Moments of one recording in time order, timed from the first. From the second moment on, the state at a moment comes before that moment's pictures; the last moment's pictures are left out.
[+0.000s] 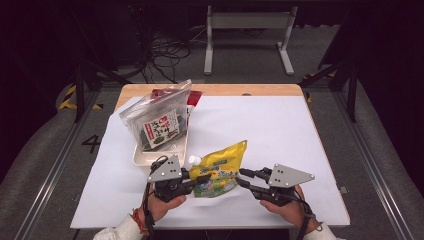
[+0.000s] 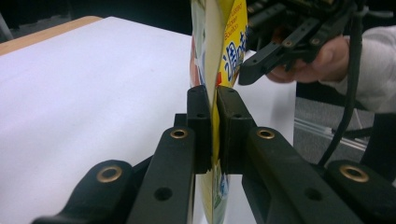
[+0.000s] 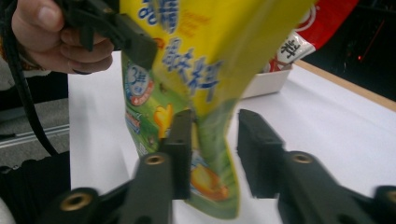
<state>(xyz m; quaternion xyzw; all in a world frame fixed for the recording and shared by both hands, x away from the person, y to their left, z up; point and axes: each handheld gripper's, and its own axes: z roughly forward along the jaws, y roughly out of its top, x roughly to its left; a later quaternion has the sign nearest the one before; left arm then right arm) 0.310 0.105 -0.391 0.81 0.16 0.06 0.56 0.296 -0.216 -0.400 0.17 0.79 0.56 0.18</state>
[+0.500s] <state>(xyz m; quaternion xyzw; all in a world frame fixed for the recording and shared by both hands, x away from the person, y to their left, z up) 0.308 0.128 -0.379 0.81 0.15 0.09 0.57 0.299 -0.252 -0.416 0.26 0.80 0.51 0.18</state>
